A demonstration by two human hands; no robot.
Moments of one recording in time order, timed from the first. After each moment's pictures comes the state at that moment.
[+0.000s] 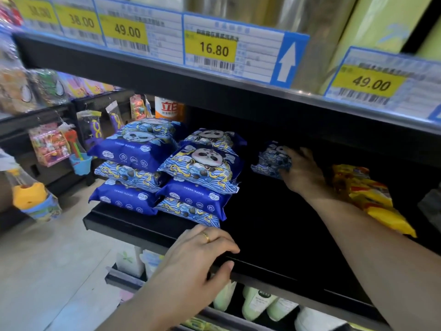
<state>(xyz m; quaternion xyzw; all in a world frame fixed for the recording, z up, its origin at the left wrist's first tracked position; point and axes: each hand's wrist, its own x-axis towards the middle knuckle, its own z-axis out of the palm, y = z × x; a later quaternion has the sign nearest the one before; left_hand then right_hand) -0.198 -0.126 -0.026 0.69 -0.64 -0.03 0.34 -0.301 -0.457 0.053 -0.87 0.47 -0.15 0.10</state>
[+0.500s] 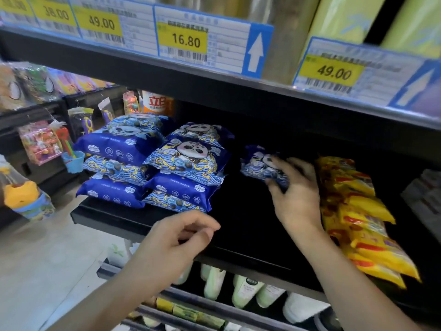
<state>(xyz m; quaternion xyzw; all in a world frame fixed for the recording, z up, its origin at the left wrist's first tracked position) -0.199 -0.122 -0.002 0.66 -0.46 -0.26 0.54 -0.345 -0.342 0.032 -0.81 0.38 -0.43 0.10</state>
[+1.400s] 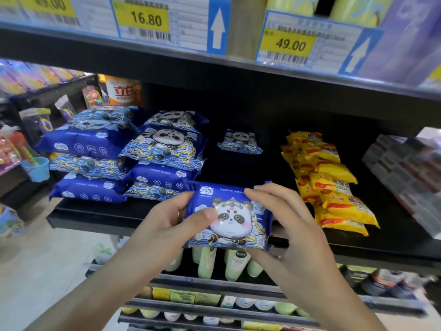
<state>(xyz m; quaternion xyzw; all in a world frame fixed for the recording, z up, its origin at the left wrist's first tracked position) -0.220 -0.107 0.038 0.54 -0.45 -0.42 0.57 -0.429 -0.209 0.030 -0.87 0.22 -0.36 0.25</state>
